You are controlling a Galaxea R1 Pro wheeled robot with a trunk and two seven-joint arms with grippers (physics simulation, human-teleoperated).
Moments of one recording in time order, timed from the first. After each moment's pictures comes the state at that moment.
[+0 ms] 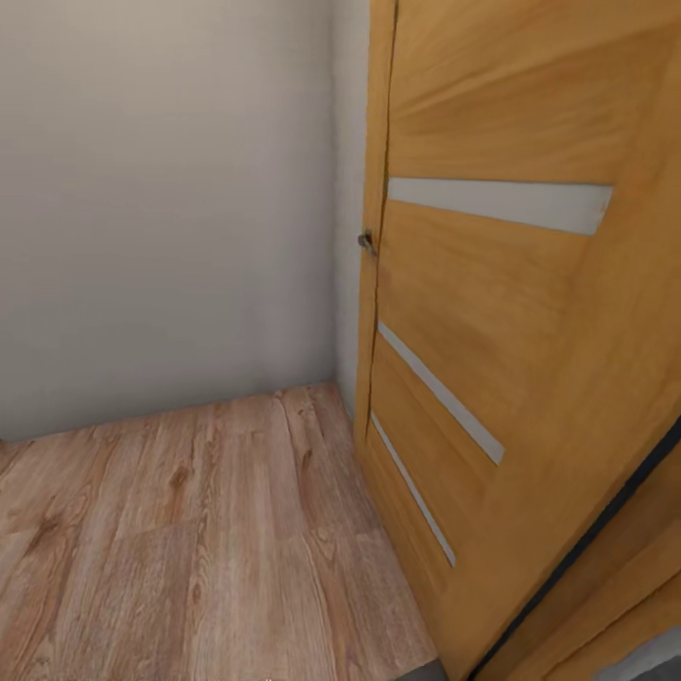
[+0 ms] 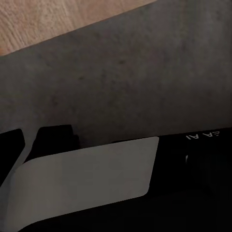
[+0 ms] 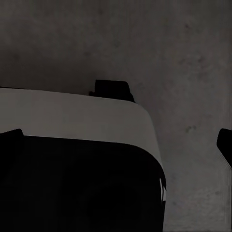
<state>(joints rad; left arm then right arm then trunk) -0.28 -0.01 -0.05 -0.01 0.04 -0.08 -0.18 -0.20 0.05 0.51 0.03 -0.41 -0.12 -0.17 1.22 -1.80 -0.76</state>
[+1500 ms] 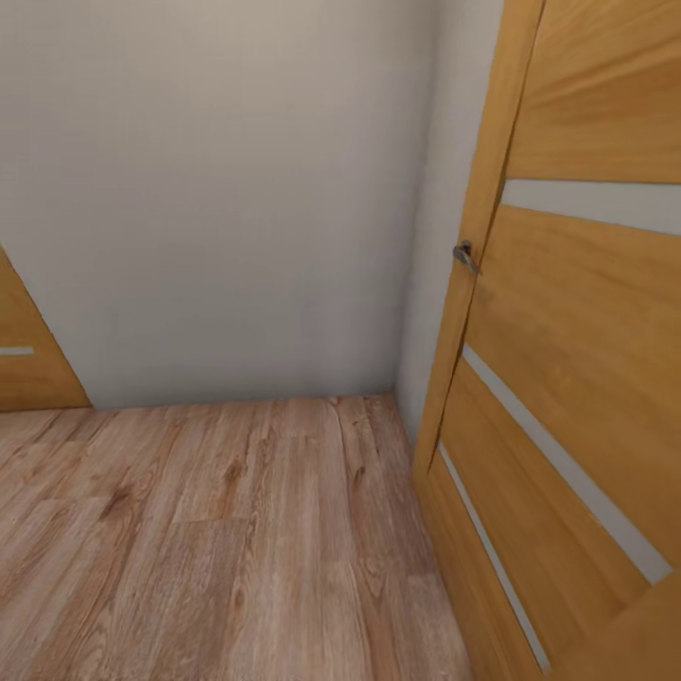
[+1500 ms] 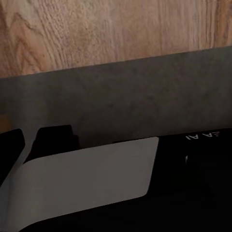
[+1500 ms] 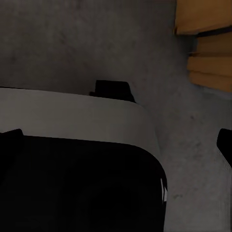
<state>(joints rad) -0.28 -0.01 -0.05 -0.01 0.04 -0.09 -0.18 -0.20 0.05 0.51 0.03 -0.41 -0.12 -0.17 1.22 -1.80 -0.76</state>
